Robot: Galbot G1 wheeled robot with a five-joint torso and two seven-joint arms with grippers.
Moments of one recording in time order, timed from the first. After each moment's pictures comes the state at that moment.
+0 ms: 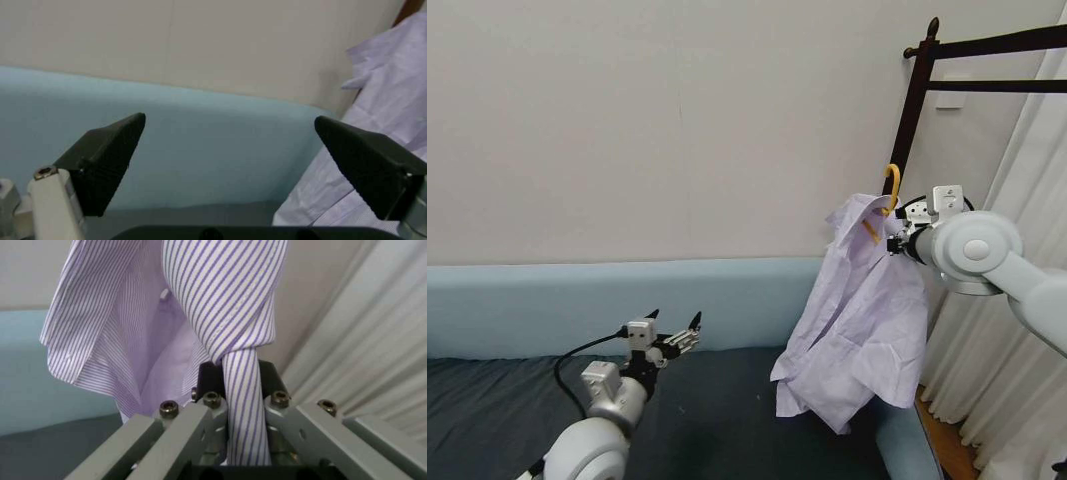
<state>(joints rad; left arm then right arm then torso) 1.19 -0.82 -0.20 -2.11 -0.82 -0.03 -0.42 0.10 0.63 -0.36 1.78 1.76 -0.73 1.19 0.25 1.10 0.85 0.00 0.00</state>
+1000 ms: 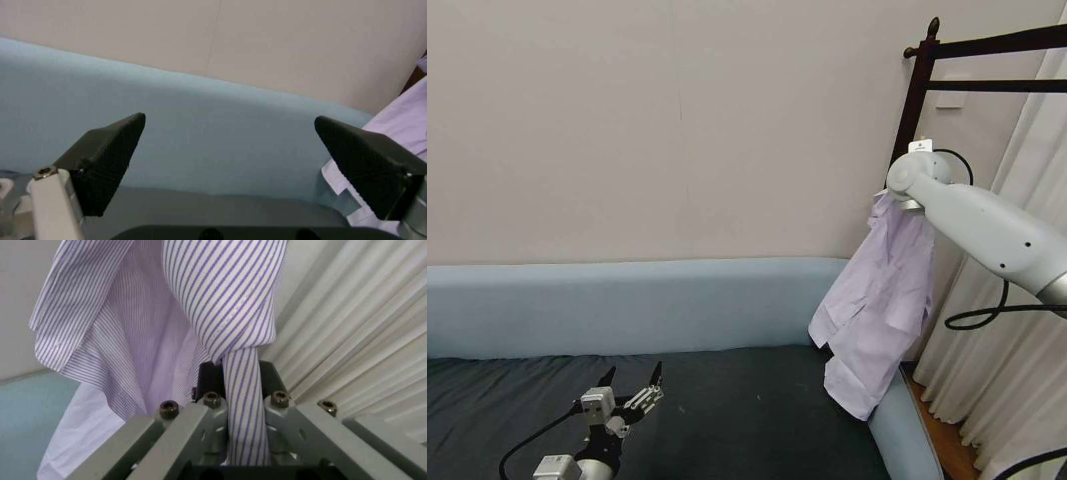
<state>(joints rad) 1.48 -0.98 -0.35 -2.13 -0.62 -0.13 -0.36 0.54 1.03 -0.73 0.83 1.56 -0.74 1.03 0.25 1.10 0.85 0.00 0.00</state>
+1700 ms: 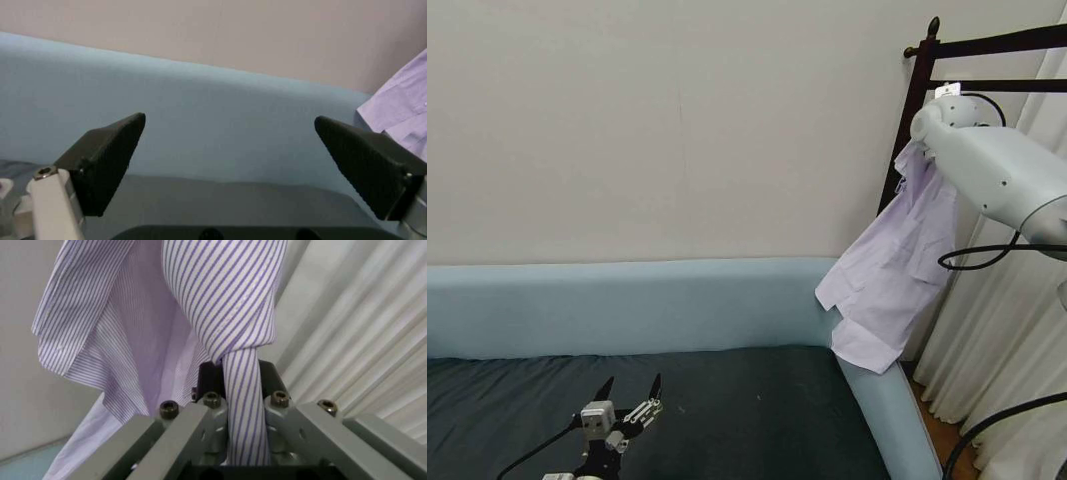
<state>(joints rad) 1.55 -1.02 -0.36 -2.11 -0.53 -0.15 -0.35 0.75 1.18 -0.73 0.40 1.19 -0.74 0.57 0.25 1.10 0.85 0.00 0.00</state>
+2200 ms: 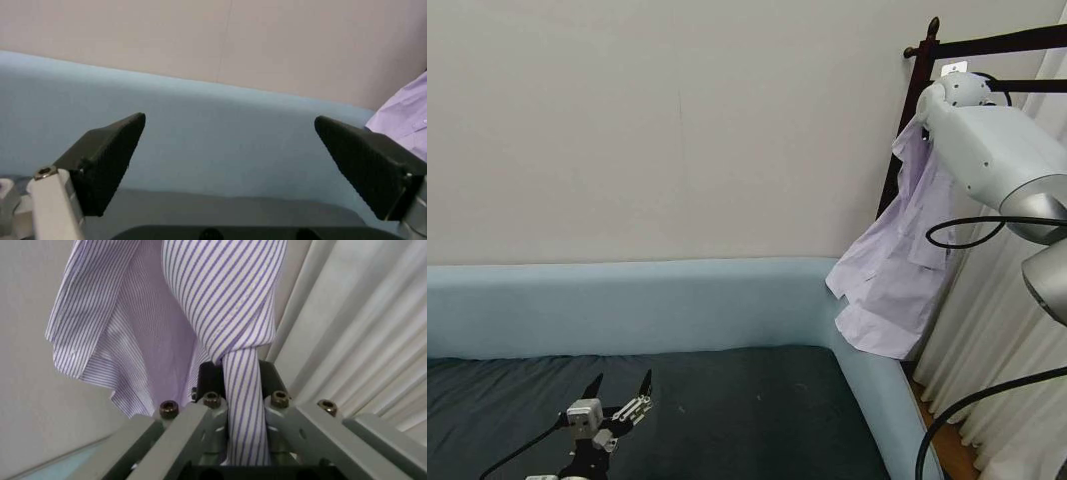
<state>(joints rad) 1.58 -0.99 -0.42 -2.18 -0.56 -0.14 -0.35 0.75 1.25 -0.51 0.30 1.06 -0.73 0.51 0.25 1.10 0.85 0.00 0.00</state>
